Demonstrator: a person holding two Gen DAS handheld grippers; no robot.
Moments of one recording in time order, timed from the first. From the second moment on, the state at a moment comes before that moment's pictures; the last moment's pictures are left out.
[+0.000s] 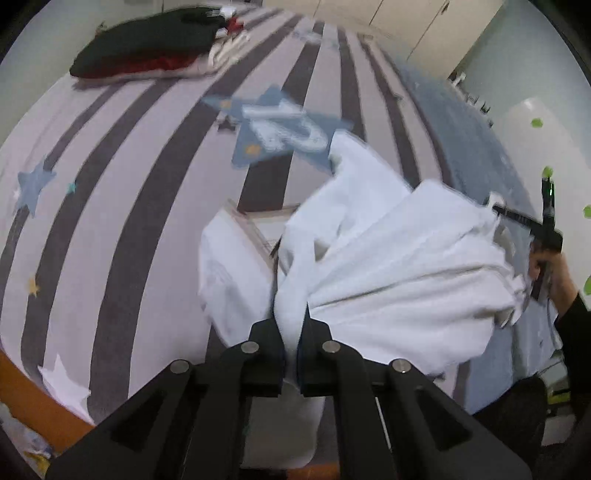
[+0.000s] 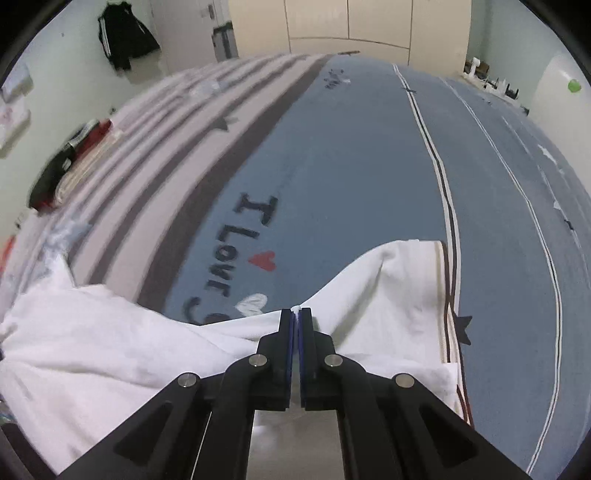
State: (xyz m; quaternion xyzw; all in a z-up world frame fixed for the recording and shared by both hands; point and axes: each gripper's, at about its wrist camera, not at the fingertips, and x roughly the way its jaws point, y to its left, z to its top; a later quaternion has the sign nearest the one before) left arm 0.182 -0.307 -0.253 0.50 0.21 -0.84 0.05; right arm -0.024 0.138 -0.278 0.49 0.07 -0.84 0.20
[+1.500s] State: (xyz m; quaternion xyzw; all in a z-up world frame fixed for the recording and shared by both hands) left arm -0.196 -0.050 -0.096 0.33 0.07 -0.93 -0.13; right arm -0.119 0.274 -0.168 0.38 0.00 -0.92 0.13
